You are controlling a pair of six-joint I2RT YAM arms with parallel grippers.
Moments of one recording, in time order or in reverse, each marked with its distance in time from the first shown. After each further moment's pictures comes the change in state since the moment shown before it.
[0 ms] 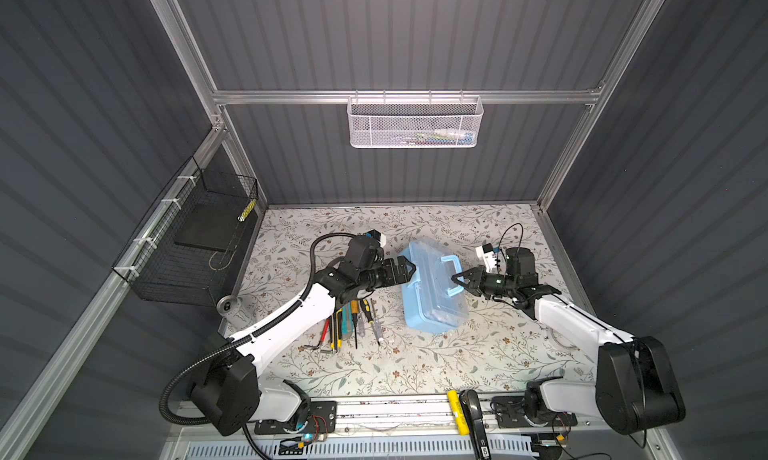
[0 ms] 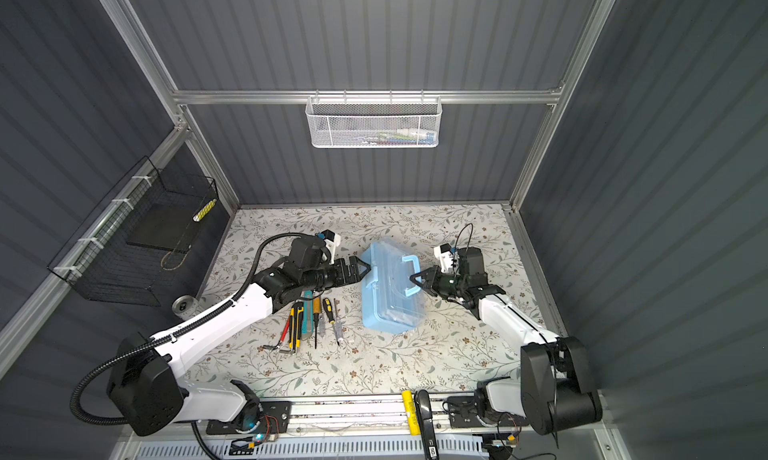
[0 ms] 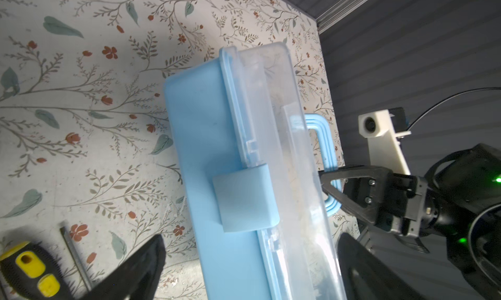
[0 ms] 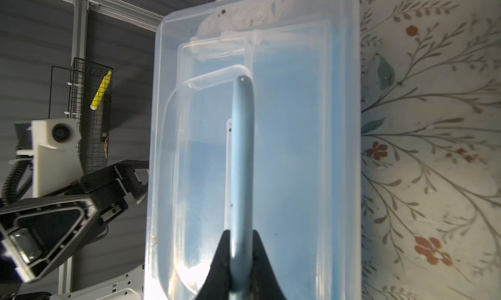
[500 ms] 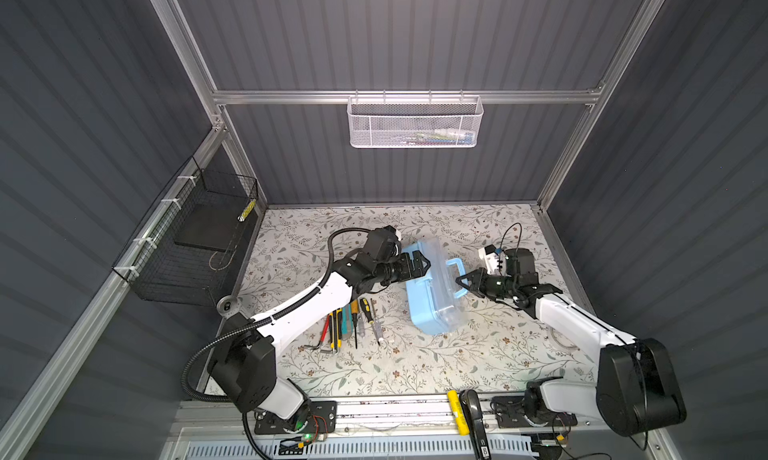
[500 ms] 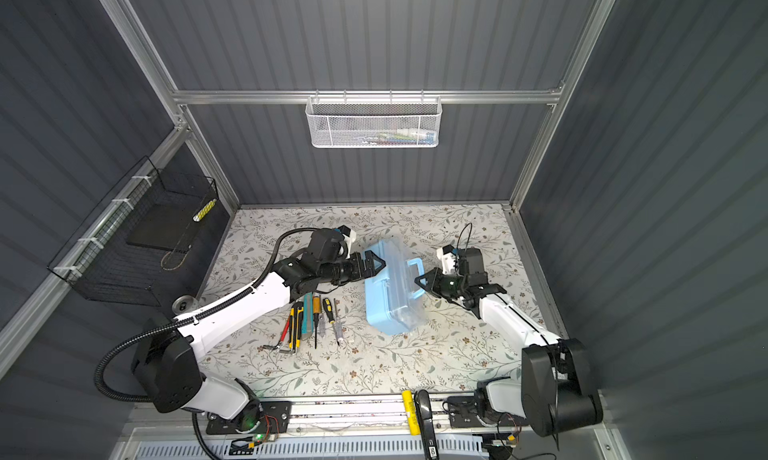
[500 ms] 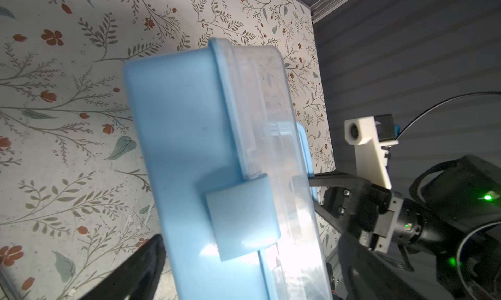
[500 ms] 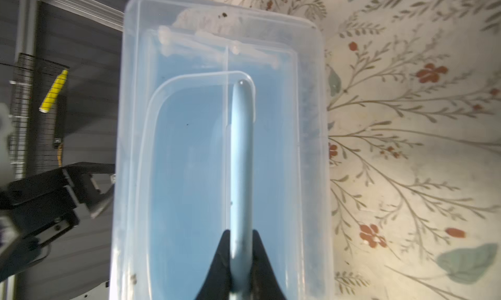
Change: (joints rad) left arm -0.058 0.138 0.135 -0.030 0.000 -0.077; right arm 0.000 0.000 -0.003 -0.093 0.124 -0.096
